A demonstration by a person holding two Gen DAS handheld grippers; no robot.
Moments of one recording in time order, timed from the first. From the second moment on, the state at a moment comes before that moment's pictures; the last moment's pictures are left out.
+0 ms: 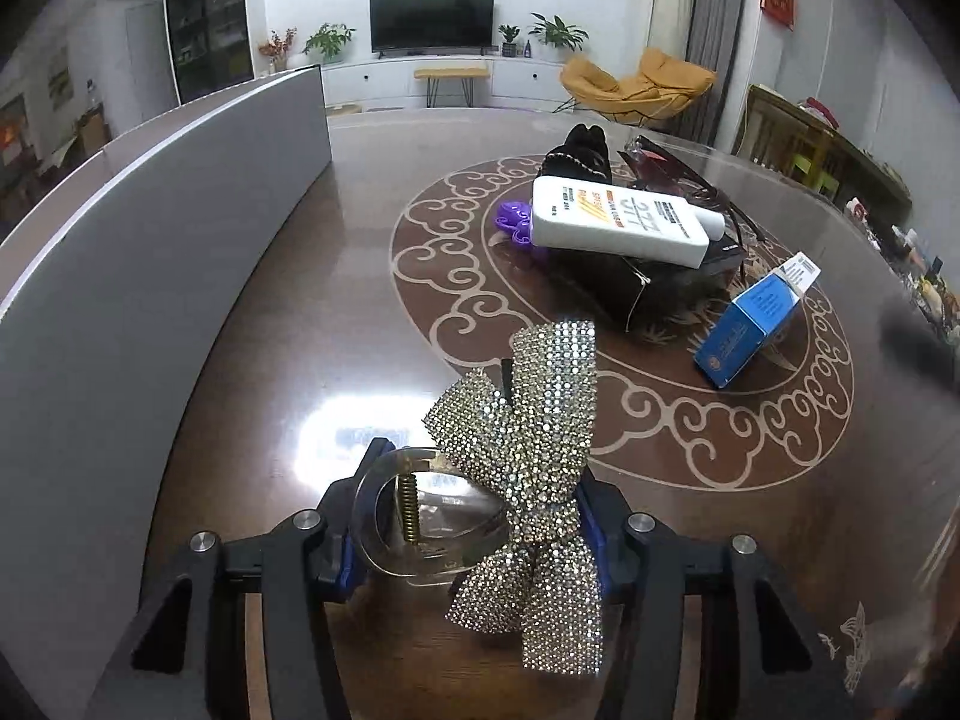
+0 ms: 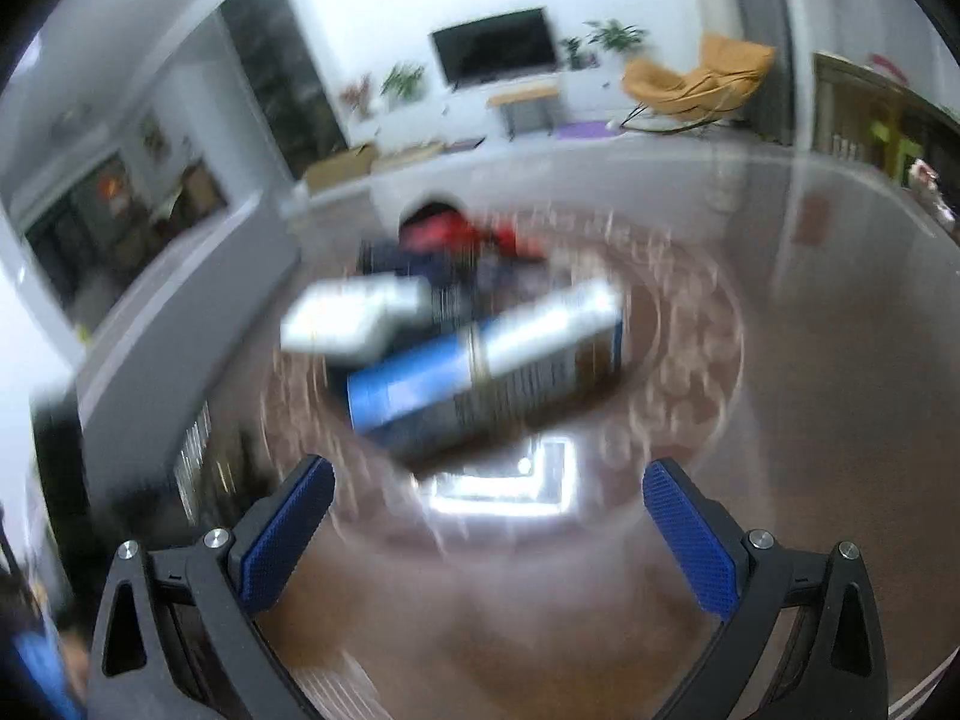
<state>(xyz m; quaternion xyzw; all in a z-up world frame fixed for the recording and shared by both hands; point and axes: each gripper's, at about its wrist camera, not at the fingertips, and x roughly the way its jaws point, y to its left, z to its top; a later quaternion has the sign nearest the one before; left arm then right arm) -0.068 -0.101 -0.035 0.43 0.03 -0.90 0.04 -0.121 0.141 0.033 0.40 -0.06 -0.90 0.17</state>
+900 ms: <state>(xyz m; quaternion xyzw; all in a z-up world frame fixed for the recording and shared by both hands) -0.050 -0.100 -0.034 0.43 0.04 -0.90 0.04 -0.166 0.208 -0.028 0.49 -0.25 -0.82 0.17</state>
